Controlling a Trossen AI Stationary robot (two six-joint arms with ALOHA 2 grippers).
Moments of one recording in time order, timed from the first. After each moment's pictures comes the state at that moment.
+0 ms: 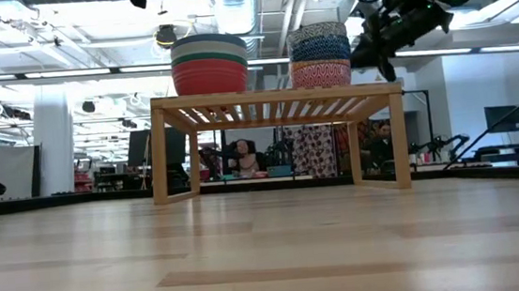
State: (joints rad) left arm 0.07 1.01 0.98 0.05 -0.40 -0.32; right arm -1.03 1.27 0.98 -0.14 -0.68 0.26
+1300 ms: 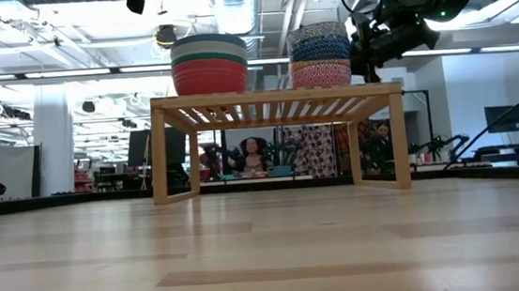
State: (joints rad) left arm 0.07 1.01 0.98 -0.01 -0.41 -0.35; right arm -1.03 1.40 0.98 0.02 -0.81 0.33
